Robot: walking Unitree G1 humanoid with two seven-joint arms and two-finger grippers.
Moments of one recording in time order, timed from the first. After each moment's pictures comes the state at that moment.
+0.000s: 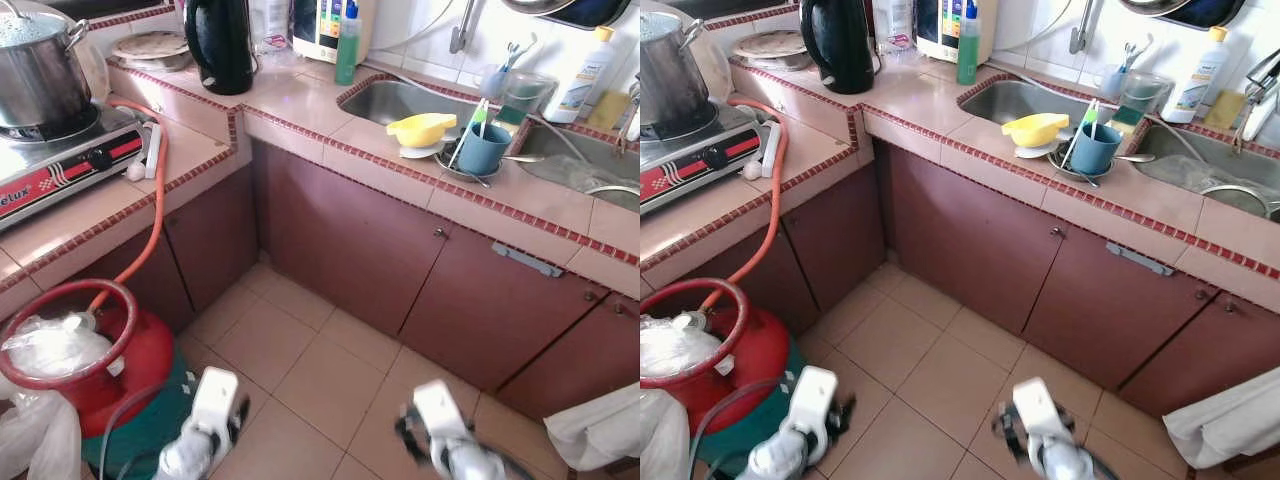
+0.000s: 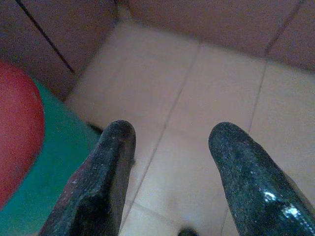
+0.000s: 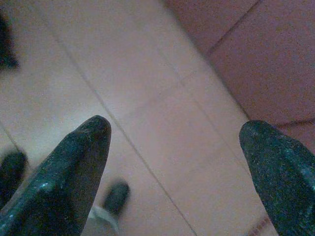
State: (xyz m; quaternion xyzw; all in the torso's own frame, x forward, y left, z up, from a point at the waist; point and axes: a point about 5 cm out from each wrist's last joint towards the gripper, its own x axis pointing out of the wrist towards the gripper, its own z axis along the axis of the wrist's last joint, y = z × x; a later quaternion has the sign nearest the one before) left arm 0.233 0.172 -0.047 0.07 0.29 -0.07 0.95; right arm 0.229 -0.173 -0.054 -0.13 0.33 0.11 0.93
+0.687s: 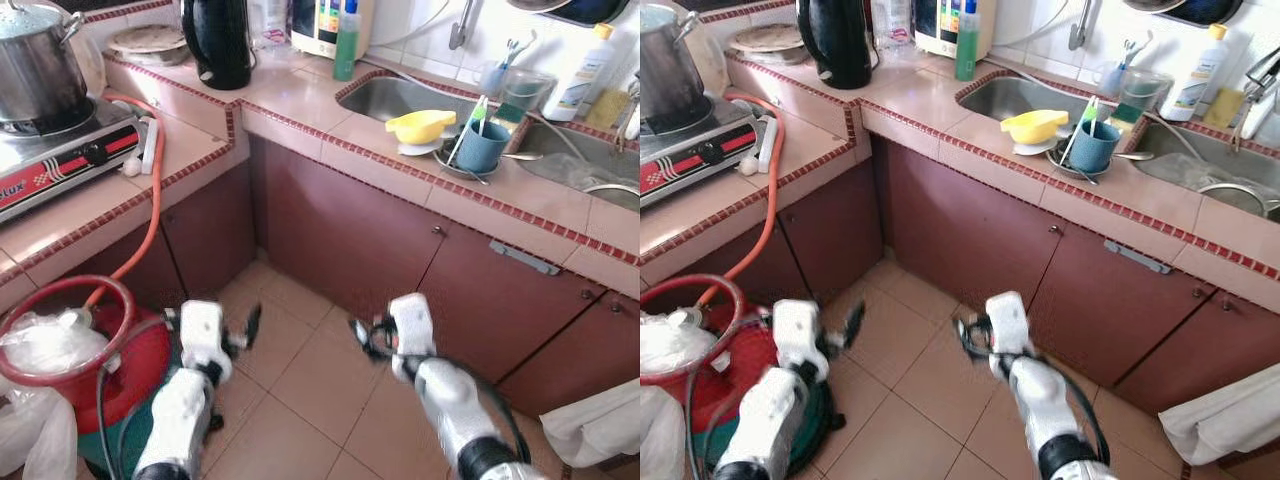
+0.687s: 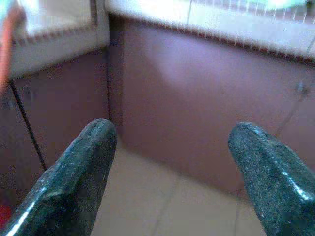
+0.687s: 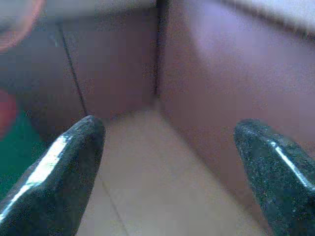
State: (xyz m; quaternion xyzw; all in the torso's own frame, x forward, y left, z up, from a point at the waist) left arm 0.285 0.166 0.040 -0.02 0.02 -0.08 1.00; right arm 0.306 -0.122 0.041 -0.03 0.06 0.21 0.97
